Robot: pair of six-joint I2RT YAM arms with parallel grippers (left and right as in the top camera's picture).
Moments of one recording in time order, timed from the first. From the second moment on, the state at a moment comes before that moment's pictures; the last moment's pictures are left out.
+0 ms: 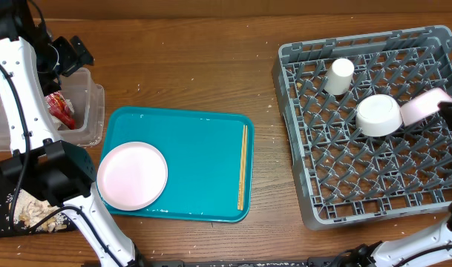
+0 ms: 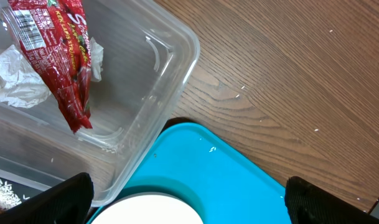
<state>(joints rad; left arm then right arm) 0.35 2.23 2.46 -1.55 0.15 -0.31 -0.93 2.00 1.65 -1.32 -1.13 -0.11</state>
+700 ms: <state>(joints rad) 0.35 2.23 2.46 -1.55 0.15 -0.31 -0.18 1.63 2.17 -1.64 -0.45 0.29</state>
